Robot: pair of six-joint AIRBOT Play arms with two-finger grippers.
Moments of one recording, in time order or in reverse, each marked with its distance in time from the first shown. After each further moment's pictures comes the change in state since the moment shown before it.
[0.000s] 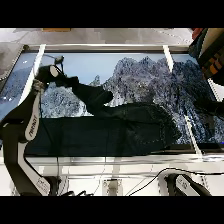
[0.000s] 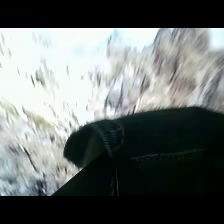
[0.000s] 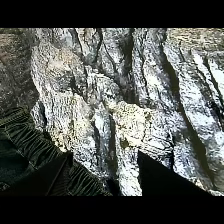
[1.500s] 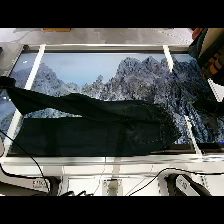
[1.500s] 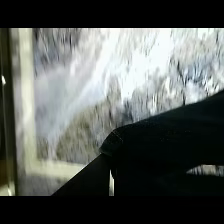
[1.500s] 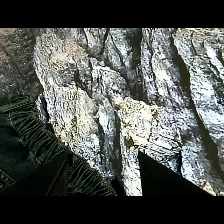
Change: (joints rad) left arm 0.375 0.272 0.004 0.389 -0.328 0.449; right arm 0.000 0.000 0.000 -0.007 0.028 0.000
